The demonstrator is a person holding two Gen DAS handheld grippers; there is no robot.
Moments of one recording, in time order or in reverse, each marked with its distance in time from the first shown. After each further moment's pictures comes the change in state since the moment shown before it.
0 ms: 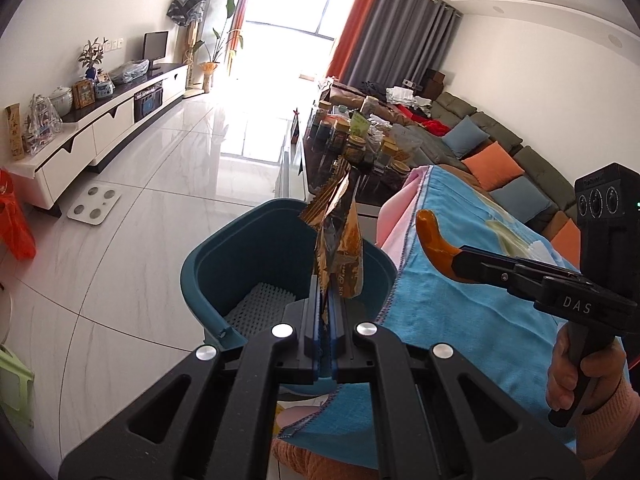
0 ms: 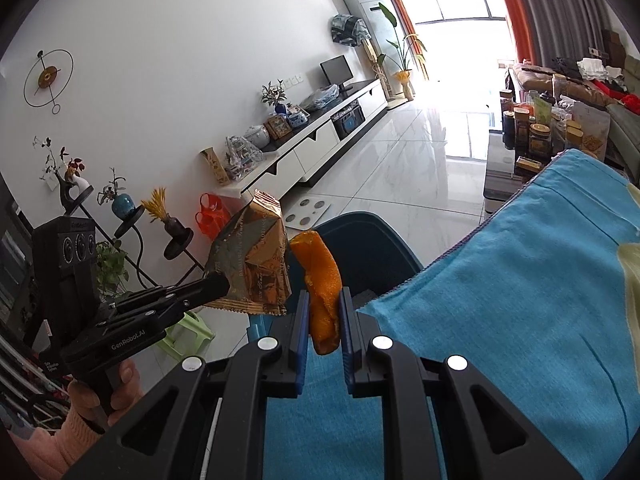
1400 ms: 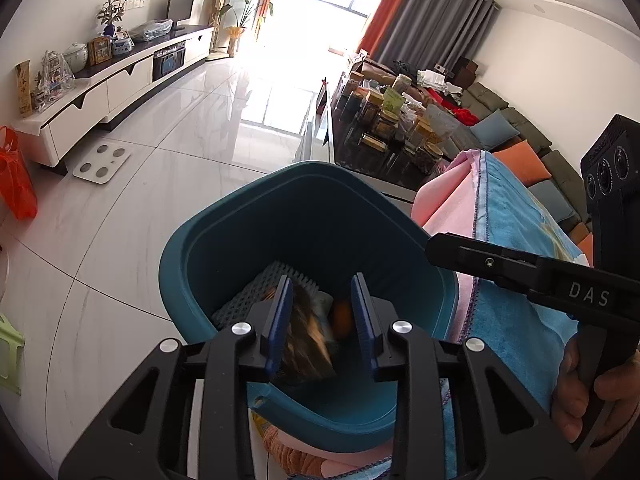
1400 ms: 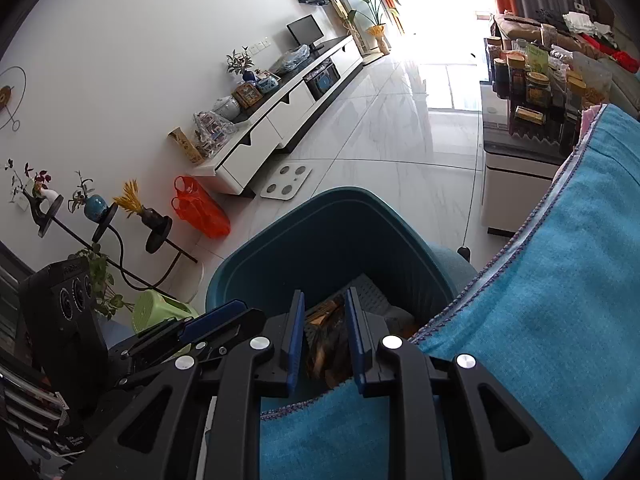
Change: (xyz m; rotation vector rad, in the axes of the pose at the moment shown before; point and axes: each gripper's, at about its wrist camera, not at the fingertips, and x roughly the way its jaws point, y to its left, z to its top) left arm 0.085 0.018 -0.001 -0.104 0.094 0.053; right arm 0.085 -0.001 0.023 0.112 0.146 -0.047
